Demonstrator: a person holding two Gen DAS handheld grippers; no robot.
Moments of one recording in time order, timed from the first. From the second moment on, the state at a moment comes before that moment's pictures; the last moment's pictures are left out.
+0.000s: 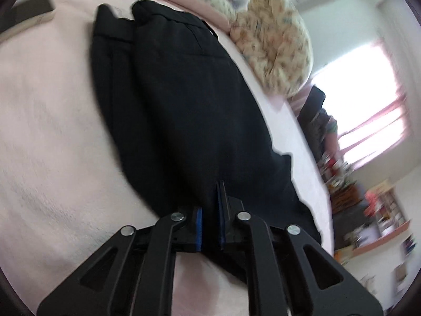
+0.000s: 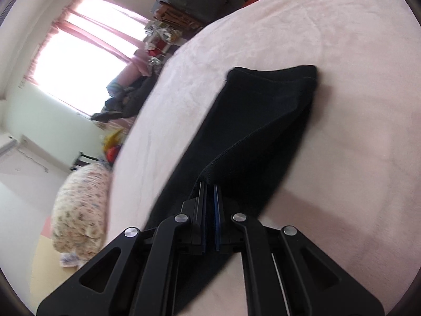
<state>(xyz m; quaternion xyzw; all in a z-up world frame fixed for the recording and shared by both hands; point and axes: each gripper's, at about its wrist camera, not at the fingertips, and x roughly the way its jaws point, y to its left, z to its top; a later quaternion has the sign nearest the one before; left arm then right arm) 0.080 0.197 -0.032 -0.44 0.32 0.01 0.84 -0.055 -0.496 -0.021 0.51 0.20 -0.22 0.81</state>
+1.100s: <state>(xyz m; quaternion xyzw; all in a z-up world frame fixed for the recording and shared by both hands) 0.045 0.132 0.023 -0.26 0.20 -0.02 0.94 -0.014 -0.358 -0.035 0.50 0.34 0.08 0.79</state>
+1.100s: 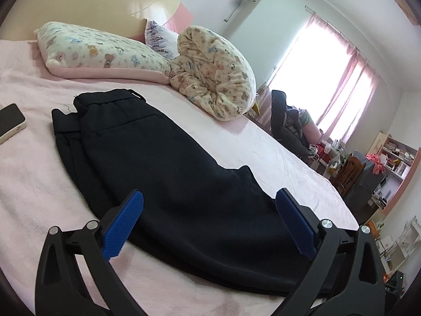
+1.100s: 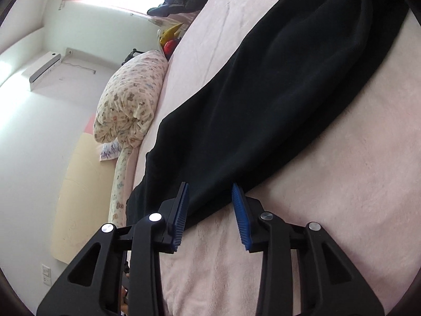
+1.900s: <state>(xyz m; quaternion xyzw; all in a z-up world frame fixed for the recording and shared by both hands) 0.057 0.143 -0.004 -0.30 0.28 0.02 0.91 -0.023 -0.381 -0.040 0.44 0.36 -0.01 0.82</state>
